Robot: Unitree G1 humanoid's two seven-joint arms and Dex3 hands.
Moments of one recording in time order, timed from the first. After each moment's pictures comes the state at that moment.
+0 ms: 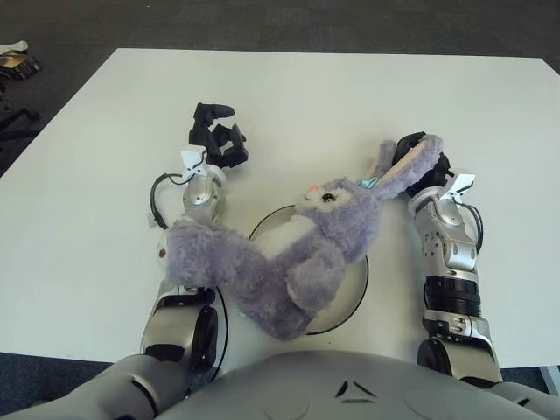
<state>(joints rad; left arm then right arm) -0.41 0.01 0.15 0.39 -0.08 -0.20 0.09 -0.25 -0.03 -0.23 0.04 0.22 0.24 -0.11</state>
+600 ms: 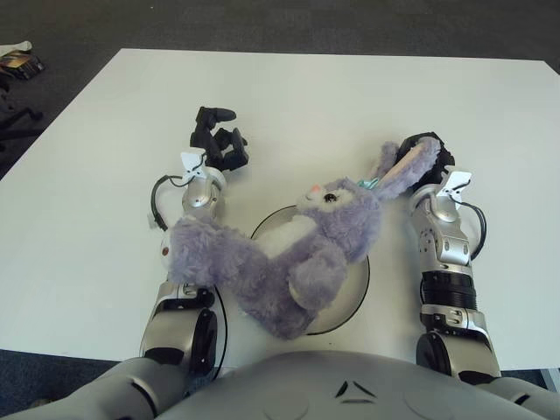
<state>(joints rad) -0.39 0.01 0.15 0.37 -0.09 -0.18 0.07 -0.28 -0.02 -0.23 0.15 0.12 0.12 -0.21</state>
